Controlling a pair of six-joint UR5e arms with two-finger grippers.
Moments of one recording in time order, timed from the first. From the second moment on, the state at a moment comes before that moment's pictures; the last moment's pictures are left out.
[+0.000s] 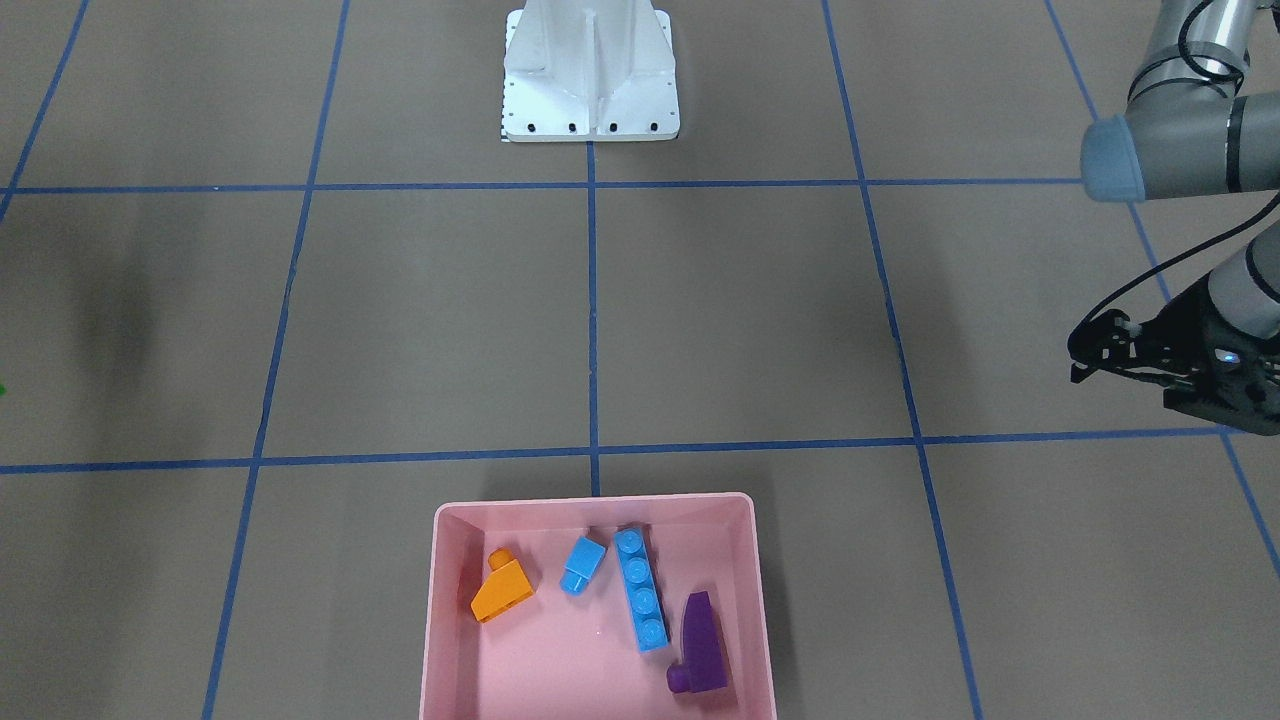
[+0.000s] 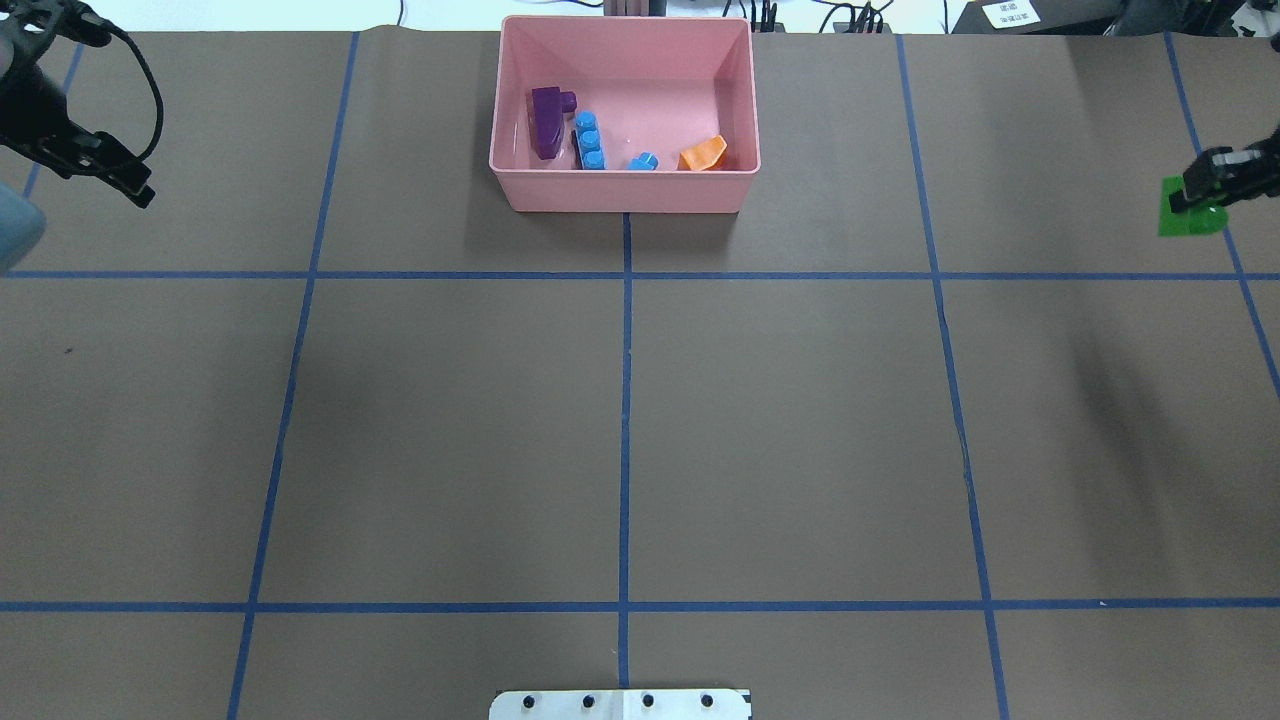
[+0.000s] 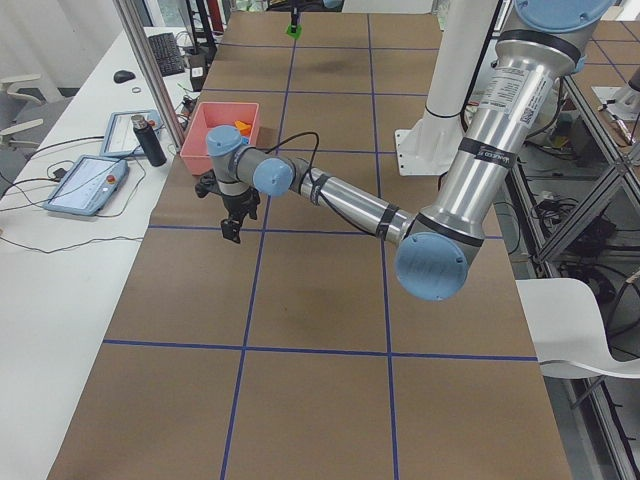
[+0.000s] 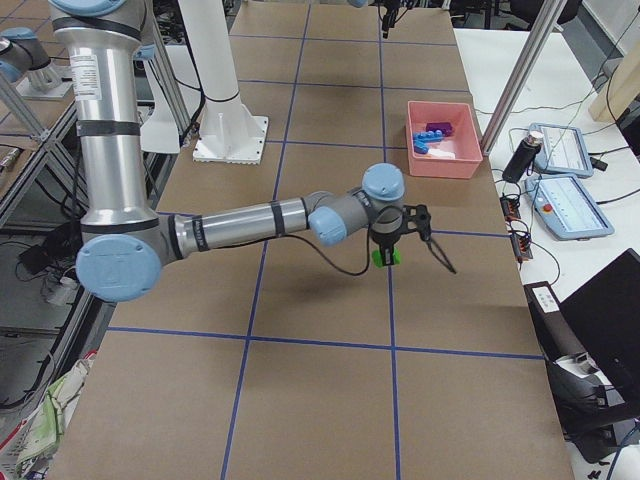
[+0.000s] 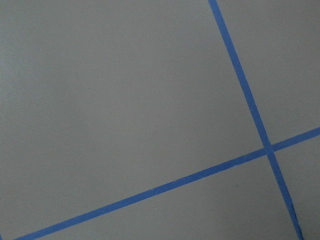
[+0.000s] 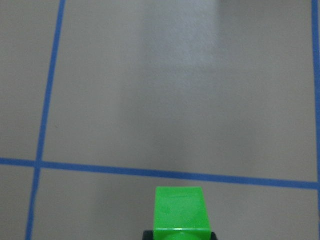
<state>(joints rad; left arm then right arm) -1.18 -1.94 -1.60 -1.55 -2.24 -0.17 1.27 -1.34 1.69 -1.42 2.29 0.51</state>
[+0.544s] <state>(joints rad) -1.18 -1.94 -1.60 -1.55 -2.24 -0.19 1.12 -0.74 1.33 -1.64 2.21 0.75</state>
